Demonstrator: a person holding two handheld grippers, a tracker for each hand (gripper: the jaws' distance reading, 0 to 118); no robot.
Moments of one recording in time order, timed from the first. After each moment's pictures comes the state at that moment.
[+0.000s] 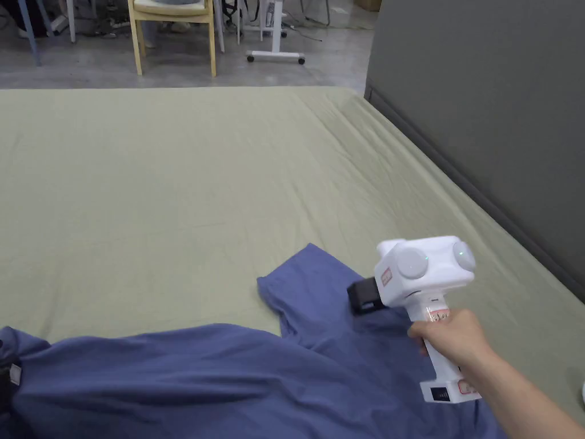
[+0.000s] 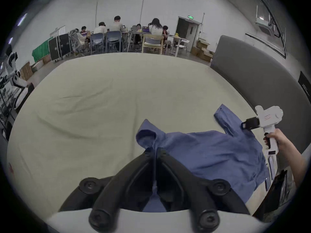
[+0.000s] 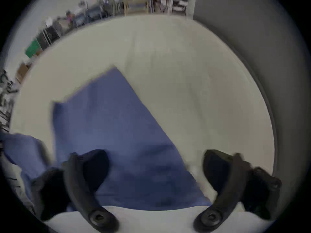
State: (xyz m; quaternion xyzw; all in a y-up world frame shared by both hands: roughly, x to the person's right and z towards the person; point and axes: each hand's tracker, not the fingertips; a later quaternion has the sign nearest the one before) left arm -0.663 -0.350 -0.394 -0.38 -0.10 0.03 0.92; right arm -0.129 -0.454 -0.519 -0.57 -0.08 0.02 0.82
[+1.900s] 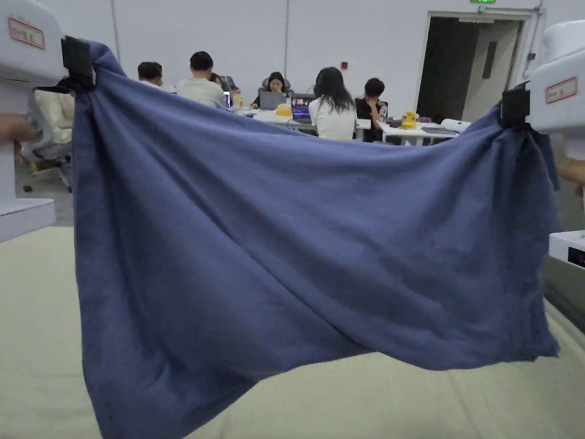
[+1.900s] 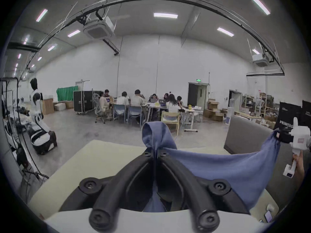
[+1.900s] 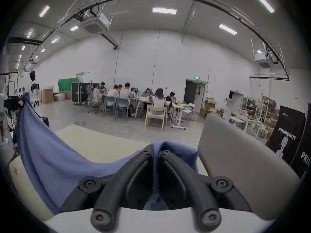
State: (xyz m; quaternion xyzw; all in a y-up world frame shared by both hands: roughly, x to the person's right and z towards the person) left arm -0.804 0.036 -0.482 -0.07 0.00 0.02 1.00; right arm -0.277 0.022 -0.501 -0.10 0.00 0.07 0.99
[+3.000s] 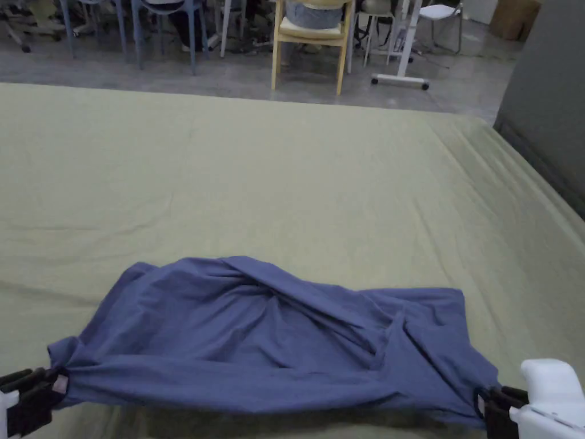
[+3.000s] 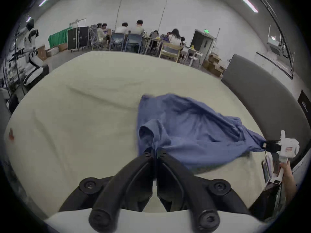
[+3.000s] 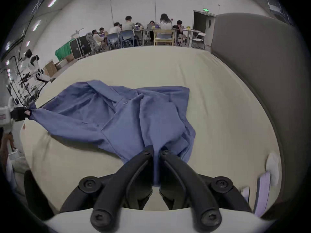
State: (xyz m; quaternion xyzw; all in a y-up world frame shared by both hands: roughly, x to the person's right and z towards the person) left arm -0.818 -0.334 -0.234 -0.31 0.08 -0.19 0.93; right arm -0.234 -0.381 -0.241 -0.40 0.03 0.00 0.92
